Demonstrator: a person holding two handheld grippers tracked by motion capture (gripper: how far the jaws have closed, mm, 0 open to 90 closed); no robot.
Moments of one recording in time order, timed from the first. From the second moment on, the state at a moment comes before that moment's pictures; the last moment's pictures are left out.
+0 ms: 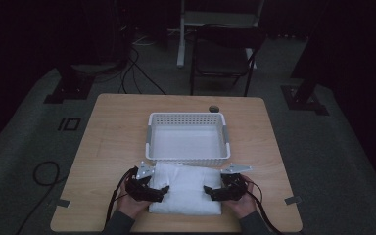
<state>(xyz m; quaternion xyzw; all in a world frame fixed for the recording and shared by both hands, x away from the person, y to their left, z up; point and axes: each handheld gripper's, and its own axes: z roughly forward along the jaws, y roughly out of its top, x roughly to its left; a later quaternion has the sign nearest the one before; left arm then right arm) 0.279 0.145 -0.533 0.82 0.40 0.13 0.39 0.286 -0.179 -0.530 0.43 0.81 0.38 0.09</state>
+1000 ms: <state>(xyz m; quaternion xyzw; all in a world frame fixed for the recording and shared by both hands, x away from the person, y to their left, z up) 0.302 0.155 -0.555 0.80 0.41 0.00 0.44 0.311 -0.187 -0.552 0.42 0.80 0.42 -0.04</state>
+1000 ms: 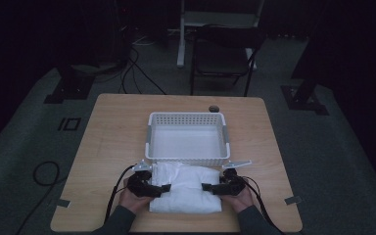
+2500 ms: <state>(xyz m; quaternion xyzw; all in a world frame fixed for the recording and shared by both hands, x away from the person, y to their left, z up) 0.257 0.134 -0.508 0.82 0.35 0.13 0.43 0.277 -0.181 -0.513 0.36 0.81 0.45 0.09</state>
